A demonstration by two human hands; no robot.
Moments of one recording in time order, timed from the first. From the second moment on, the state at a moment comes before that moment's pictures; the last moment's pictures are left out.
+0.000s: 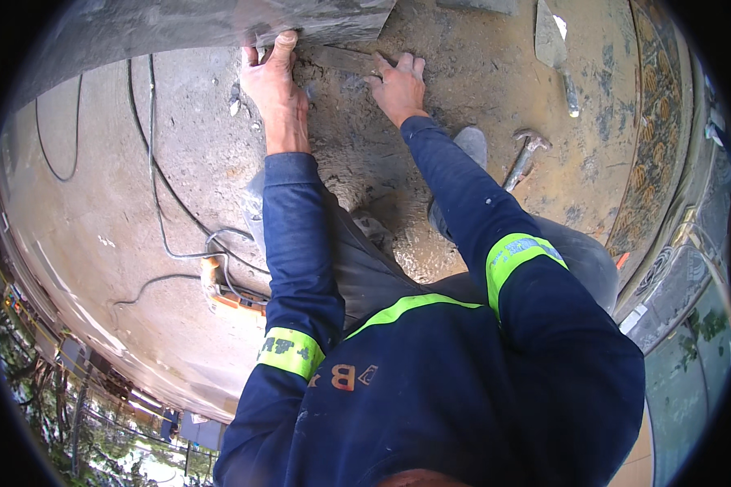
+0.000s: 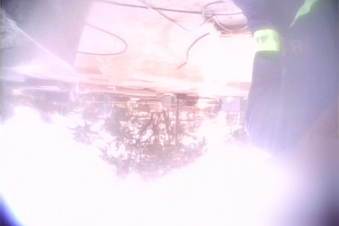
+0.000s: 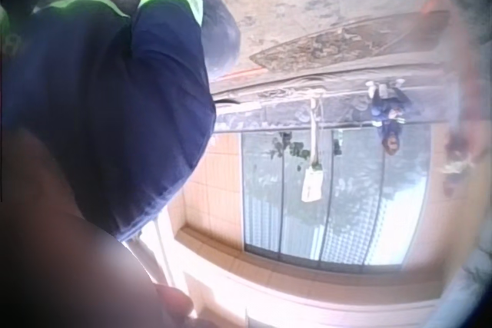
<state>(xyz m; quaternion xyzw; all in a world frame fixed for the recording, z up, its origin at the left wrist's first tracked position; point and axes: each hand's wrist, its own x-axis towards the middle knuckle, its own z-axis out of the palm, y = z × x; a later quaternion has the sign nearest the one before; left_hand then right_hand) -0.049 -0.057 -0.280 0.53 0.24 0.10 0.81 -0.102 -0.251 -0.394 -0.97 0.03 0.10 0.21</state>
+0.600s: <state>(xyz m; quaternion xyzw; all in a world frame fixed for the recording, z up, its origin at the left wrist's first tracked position) -0.044 -0.060 -0.256 0.53 0.24 0.11 0.81 -0.085 -0.242 -0.363 -0.97 0.00 0.12 0.20</state>
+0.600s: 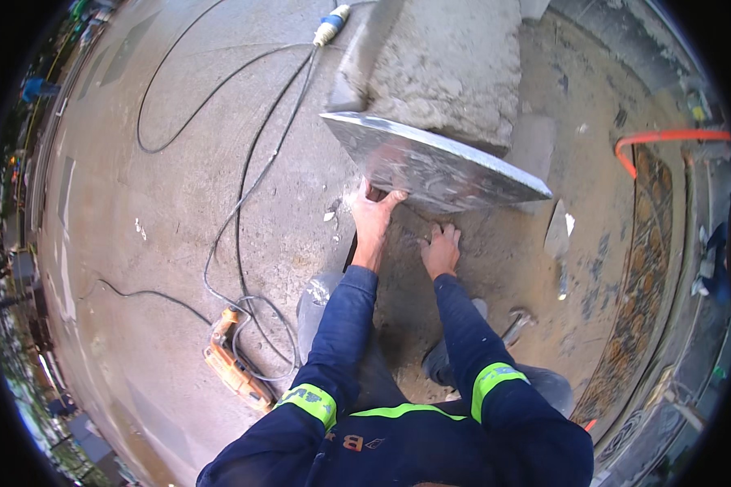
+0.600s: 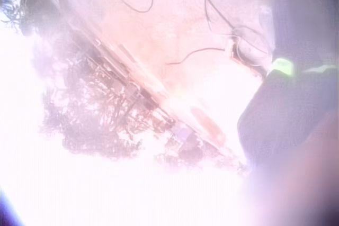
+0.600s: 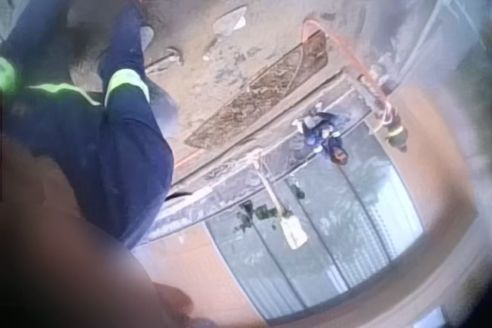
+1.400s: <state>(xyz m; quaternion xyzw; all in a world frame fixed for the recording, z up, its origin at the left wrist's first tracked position) -0.044 -0.059 -0.280 0.58 0.26 0.13 0.76 -0.042 -0.328 -0.269 -0.95 0.21 -0.06 0.21</state>
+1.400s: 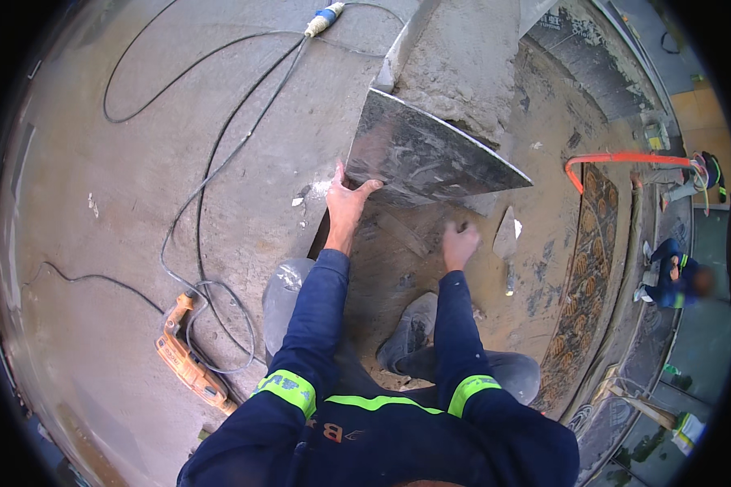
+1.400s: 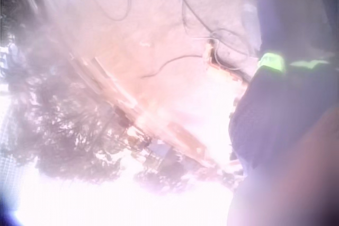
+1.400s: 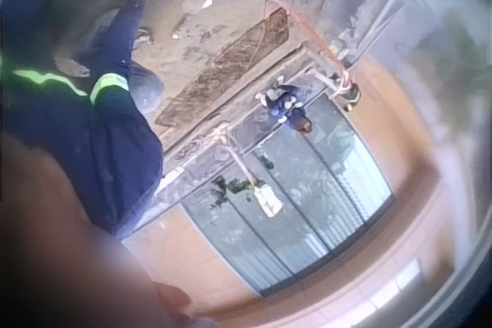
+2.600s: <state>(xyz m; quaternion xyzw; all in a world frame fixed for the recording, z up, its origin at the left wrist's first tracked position) -0.051 -0.045 -0.250 0.67 0.32 0.09 0.67 0.011 -0.082 0.140 -0.68 -0.10 -0.01 0.72</state>
